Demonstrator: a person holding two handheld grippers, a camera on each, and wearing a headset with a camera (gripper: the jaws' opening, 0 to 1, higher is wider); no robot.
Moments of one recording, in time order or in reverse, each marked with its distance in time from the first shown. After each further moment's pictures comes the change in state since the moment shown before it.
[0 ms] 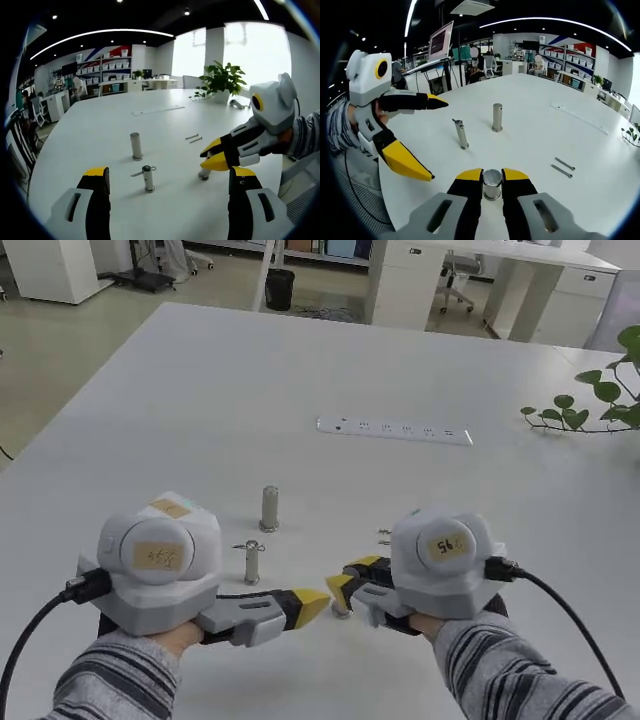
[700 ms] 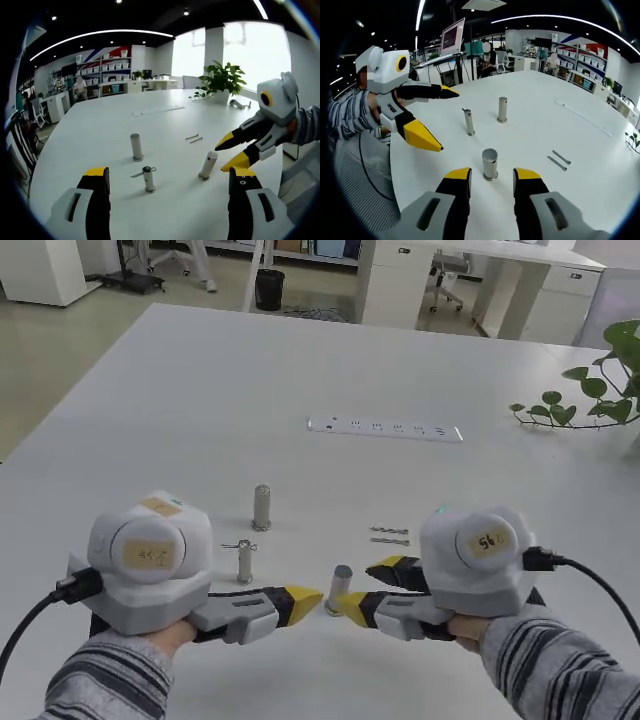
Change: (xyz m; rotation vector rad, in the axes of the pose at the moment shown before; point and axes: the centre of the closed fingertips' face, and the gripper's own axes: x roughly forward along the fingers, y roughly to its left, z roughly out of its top) left arm 0.001 0.000 0.001 0.010 0.000 0.001; right arm -0.035 -0.007 -0.017 -0.061 0.055 0.094
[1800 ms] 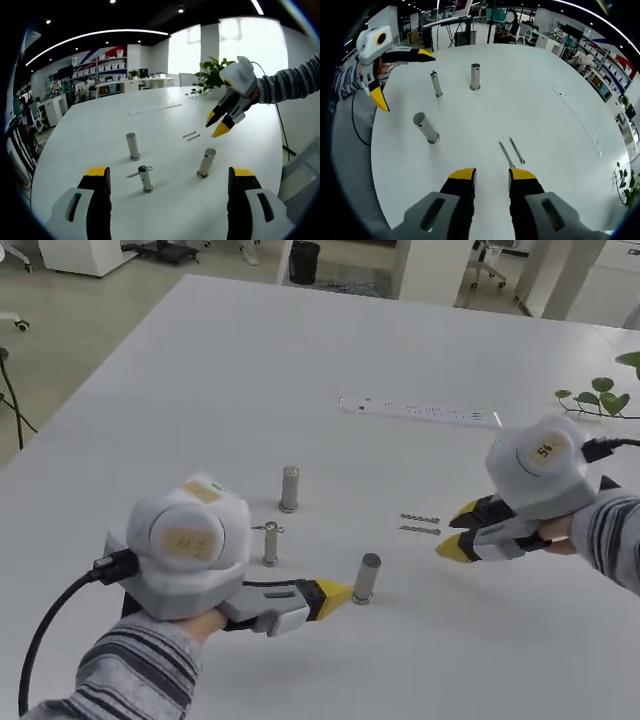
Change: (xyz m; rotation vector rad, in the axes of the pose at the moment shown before) left arm 0.002 -0.006 -0.004 0.032 0.018 -0.015; right arm 0.002 -0.097 -0.015 -0.283 0.332 0.060
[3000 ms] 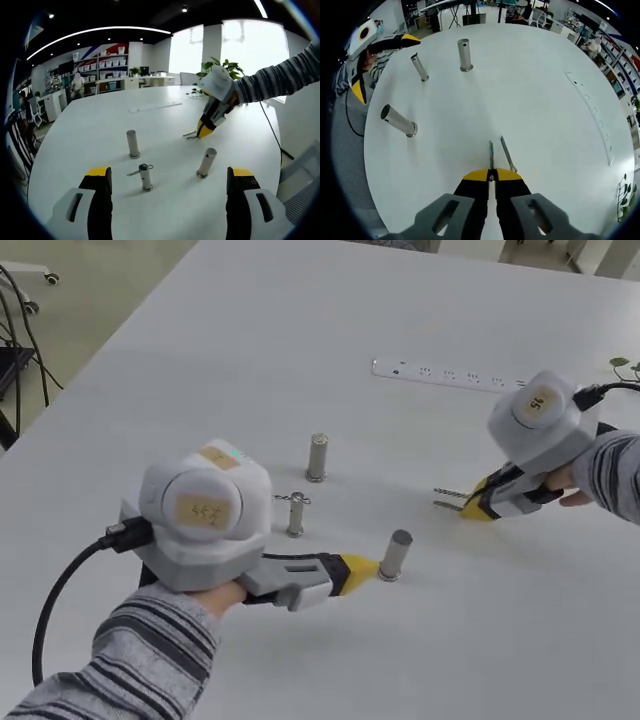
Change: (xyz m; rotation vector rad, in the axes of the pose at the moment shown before) left arm 0.001 0.001 -0.003 -0.034 0.008 -0.011; right arm 0.036 -0.022 -0.012 -0.033 0.132 0.096
